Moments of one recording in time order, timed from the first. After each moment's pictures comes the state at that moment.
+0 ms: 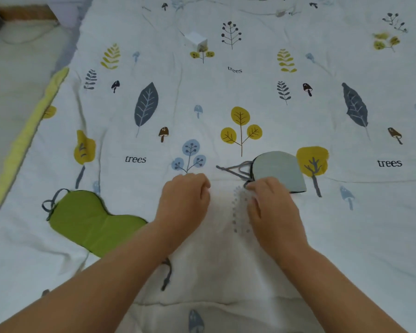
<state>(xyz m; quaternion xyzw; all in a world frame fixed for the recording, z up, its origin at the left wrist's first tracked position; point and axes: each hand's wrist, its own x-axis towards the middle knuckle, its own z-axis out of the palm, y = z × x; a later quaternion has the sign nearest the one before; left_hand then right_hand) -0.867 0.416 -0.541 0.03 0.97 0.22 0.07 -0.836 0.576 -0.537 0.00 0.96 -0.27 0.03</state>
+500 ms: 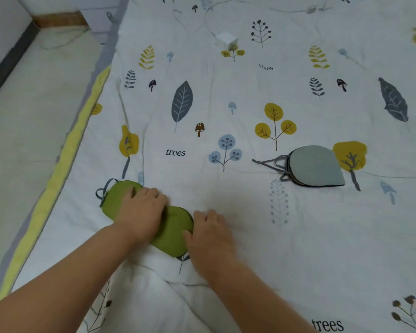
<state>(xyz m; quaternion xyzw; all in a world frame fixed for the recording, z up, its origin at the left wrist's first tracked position) -0.831 0.267 -0.552 0.07 0.97 -0.08 0.22 -0.792 0.418 -0.561 -0.09 0.94 -0.21 0.26</state>
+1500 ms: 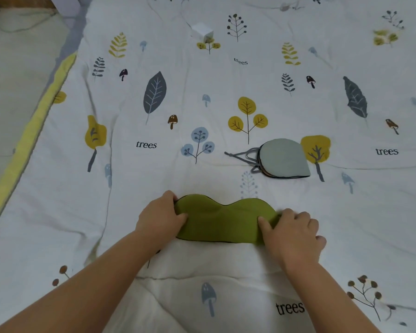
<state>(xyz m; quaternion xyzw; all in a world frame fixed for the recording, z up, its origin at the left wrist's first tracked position) -0.818 0.356 -0.571 -0.14 0.93 0.25 0.25 -0.784 0.574 -0.567 0.26 0.94 -0.09 0.22</state>
